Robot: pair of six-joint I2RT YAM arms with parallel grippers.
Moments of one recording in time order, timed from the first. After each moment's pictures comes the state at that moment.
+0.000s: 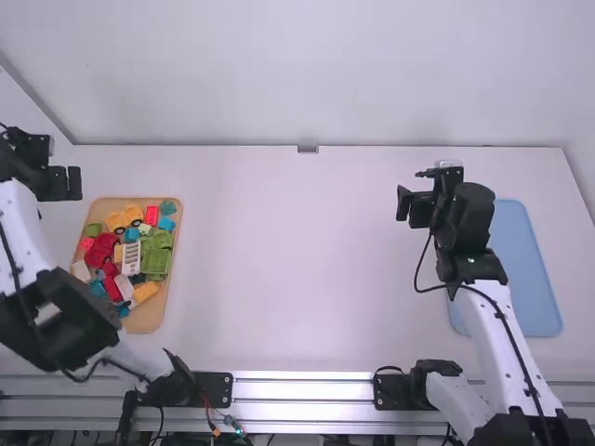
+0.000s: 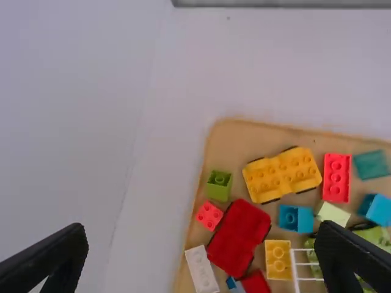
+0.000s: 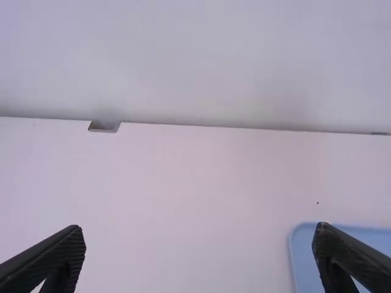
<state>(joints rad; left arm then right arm) 0.71 1.74 1.75 -0.89 0.06 0.53 -0.01 1.10 0.78 -0.11 -0.14 -0.05</state>
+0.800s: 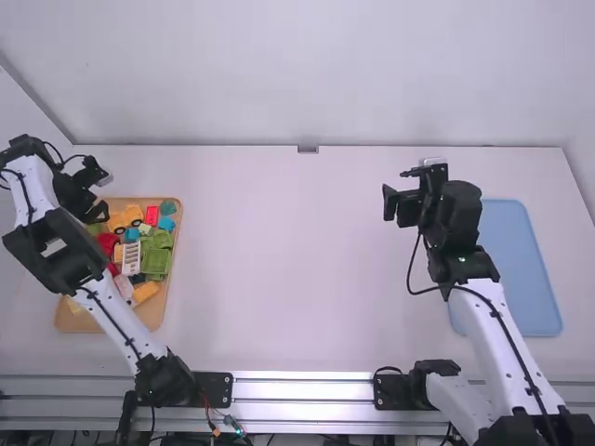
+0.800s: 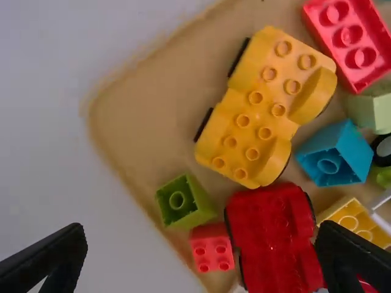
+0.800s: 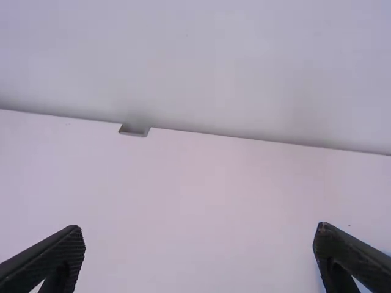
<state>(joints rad) 0.69 2.40 2.27 -1.28 0.10 1.26 0.08 1.11 0.79 -0.09 -0.14 -0.05</state>
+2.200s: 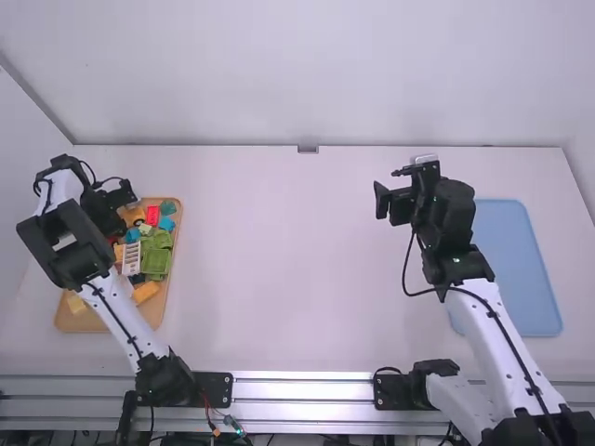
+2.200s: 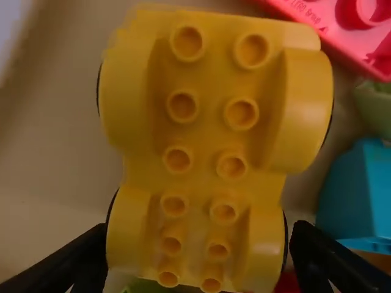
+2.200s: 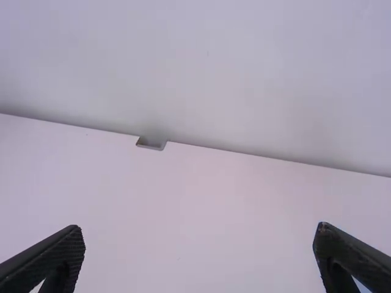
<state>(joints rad) 0.64 2.40 1.99 -1.03 0.07 1.49 0.13 1.11 0.79 -0.04 -0.14 -0.05</state>
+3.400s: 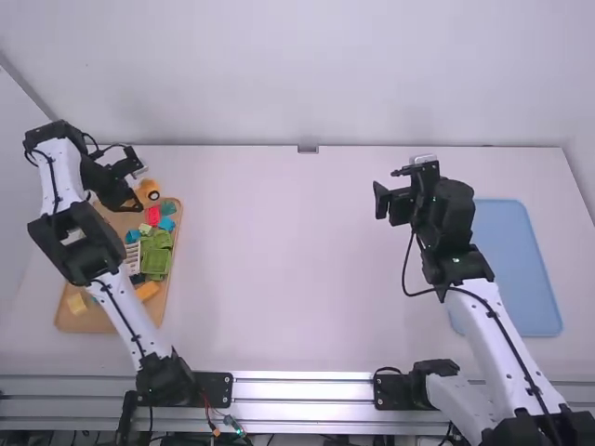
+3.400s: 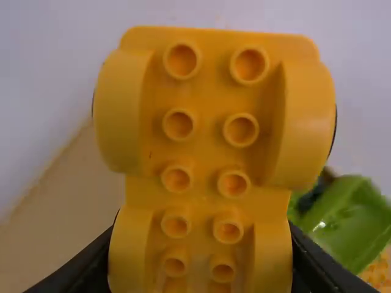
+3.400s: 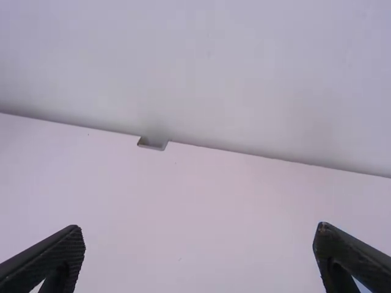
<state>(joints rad) 0.53 2.39 2.36 -1.59 0.33 1.39 0.13 1.11 0.79 -0.04 -0.14 -0.06</state>
